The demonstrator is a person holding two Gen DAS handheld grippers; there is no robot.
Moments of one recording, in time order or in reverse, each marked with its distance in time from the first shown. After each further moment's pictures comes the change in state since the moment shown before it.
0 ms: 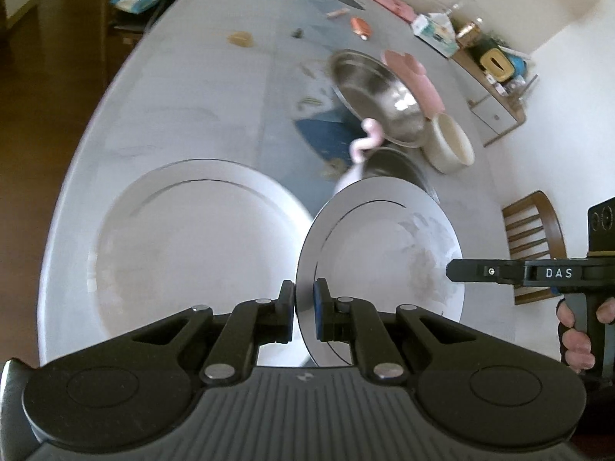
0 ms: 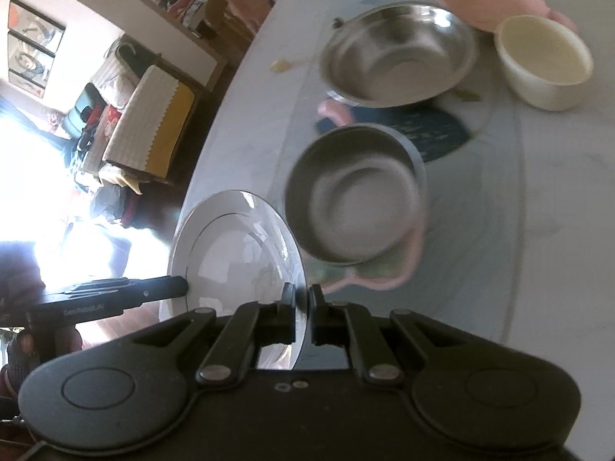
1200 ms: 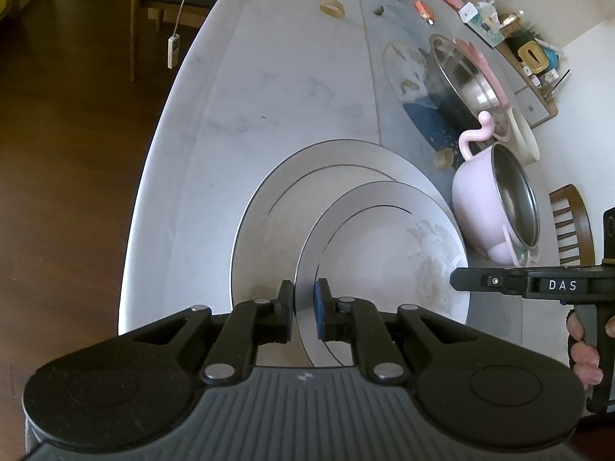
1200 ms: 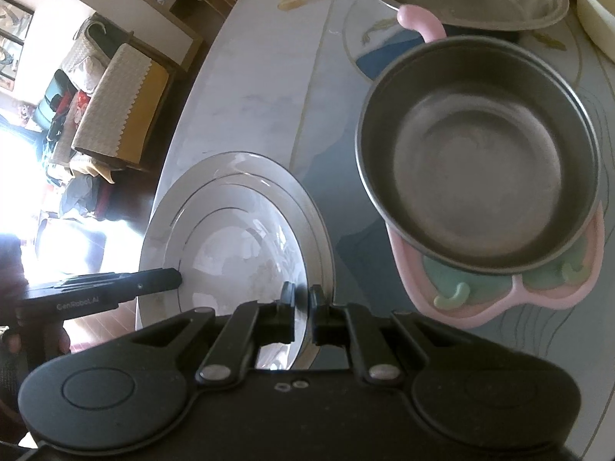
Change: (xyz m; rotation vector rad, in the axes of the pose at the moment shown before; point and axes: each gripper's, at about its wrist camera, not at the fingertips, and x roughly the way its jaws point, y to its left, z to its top) left arm 0.041 0.109 0.015 -0.004 0.077 0.030; right arm 0.100 0.042 -0.015 0.049 0.050 -0.092
